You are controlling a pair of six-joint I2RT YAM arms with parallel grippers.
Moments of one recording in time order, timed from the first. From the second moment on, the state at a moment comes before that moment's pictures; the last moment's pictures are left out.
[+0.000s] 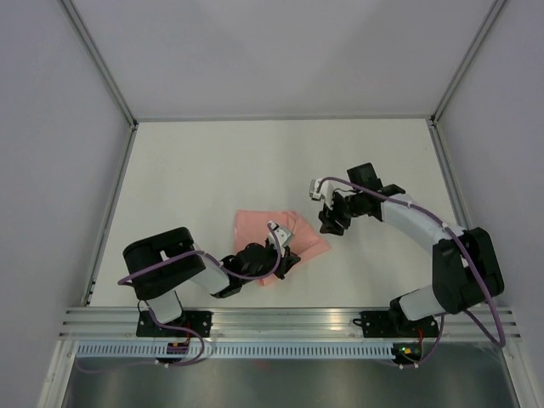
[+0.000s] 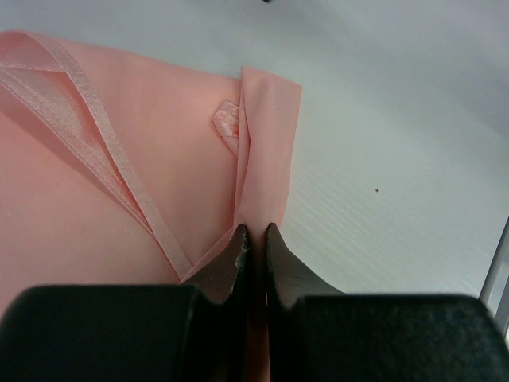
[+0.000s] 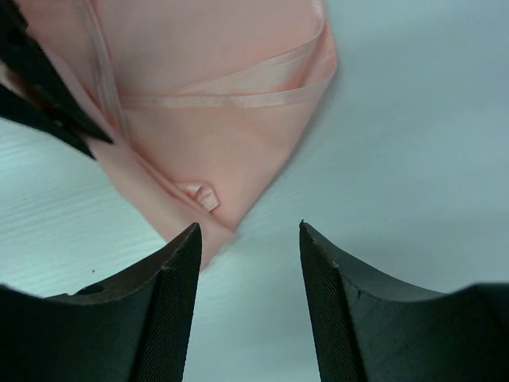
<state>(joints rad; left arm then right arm) -1.08 1.72 0.35 1.03 -0.07 -0.30 0.35 1.55 0.99 -0.50 -0.66 -0.74</state>
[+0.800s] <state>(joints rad) -1.08 1.74 0.34 1.07 -0.04 -0.30 0.69 1.15 0.48 -0.18 -0.44 -1.05</state>
